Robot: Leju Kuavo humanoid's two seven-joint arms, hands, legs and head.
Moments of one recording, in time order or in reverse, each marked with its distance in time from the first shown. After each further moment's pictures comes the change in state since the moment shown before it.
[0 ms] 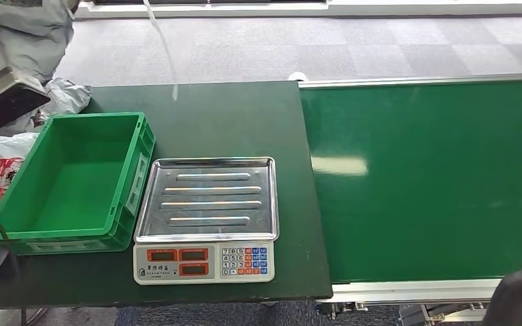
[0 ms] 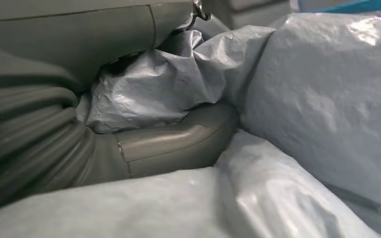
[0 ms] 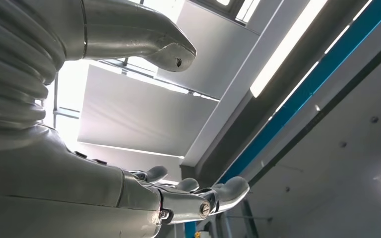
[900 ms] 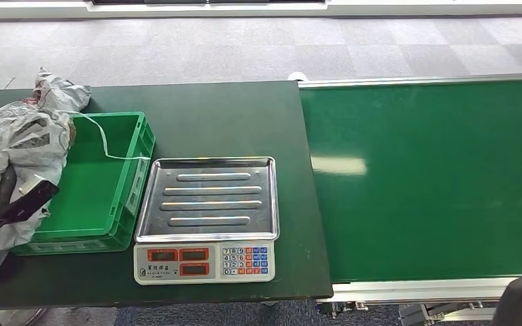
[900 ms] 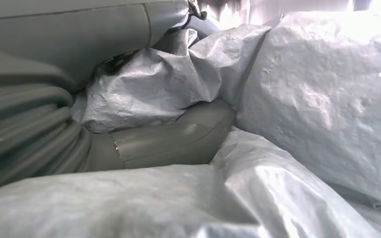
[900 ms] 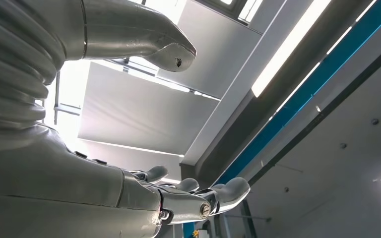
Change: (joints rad) left arm 0.487 -0.158 0.380 0.368 -0.123 0.096 -0.069; right arm 0.020 -0.006 -0.018 -0.015 -0.016 0.000 0.000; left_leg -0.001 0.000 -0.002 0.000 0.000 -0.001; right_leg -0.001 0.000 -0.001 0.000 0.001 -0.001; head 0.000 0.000
